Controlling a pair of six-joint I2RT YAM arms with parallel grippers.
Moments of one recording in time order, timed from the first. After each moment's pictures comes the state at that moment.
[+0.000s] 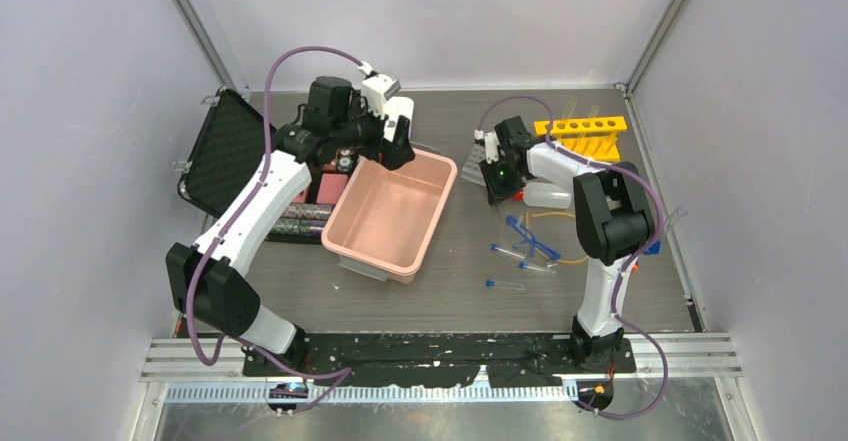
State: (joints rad) left arm -0.41 1.51 1.47 -0.53 0.40 0.06; right arm 0.32 1.95 1.33 -0.55 -0.17 -0.10
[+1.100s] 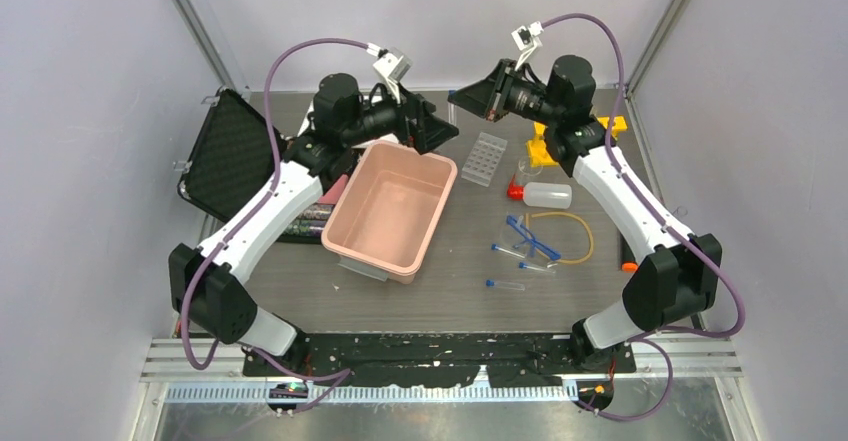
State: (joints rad) left arm -0.51 1.47 1.40 0.01 0.60 -0.25; right arm 0.31 1.50 1.40 0.12 -0.73 0.59
